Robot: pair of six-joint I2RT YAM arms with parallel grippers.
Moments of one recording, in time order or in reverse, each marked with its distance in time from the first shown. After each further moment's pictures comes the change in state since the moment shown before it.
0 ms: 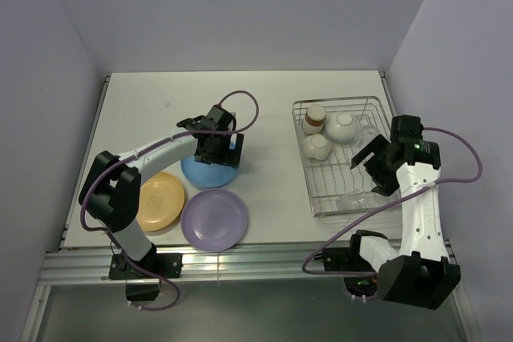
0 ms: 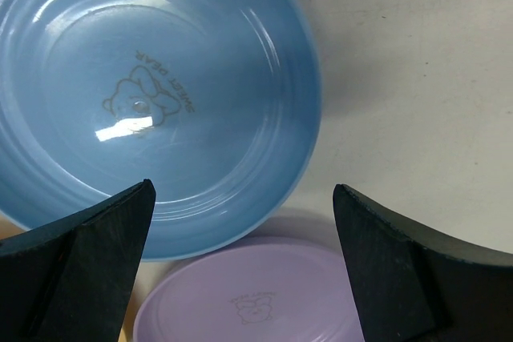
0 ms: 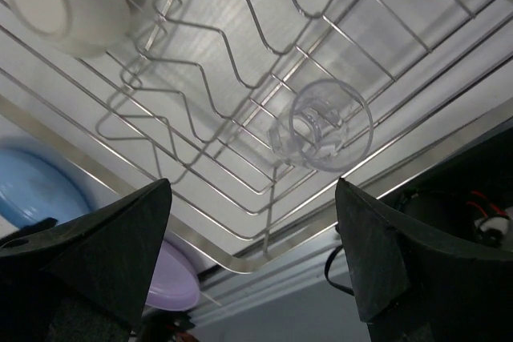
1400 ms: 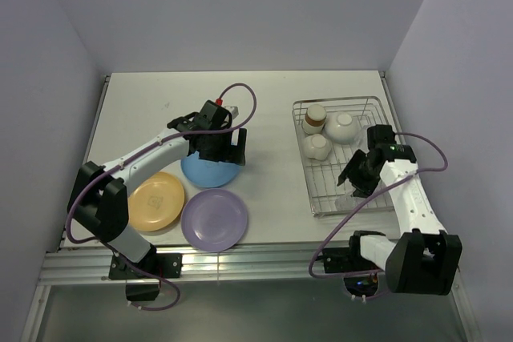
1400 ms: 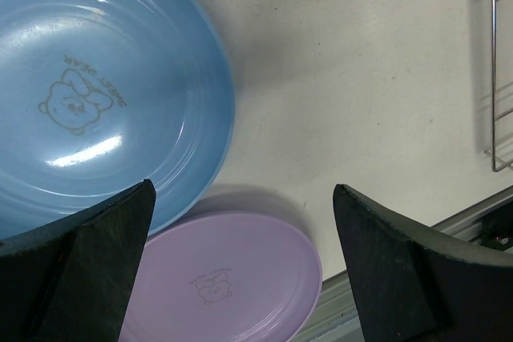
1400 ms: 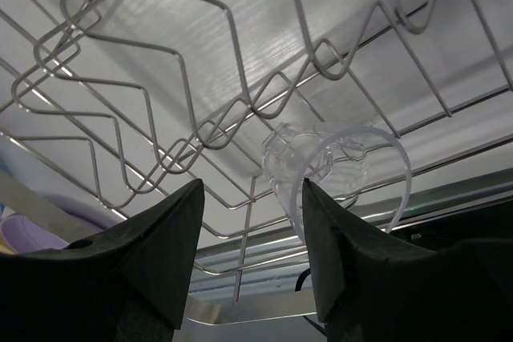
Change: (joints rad) left arm 0.000 -0.096 0.011 0.010 0.174 -0.009; right arm 0.151 0.092 -0.239 0.184 -0.039 -0.084
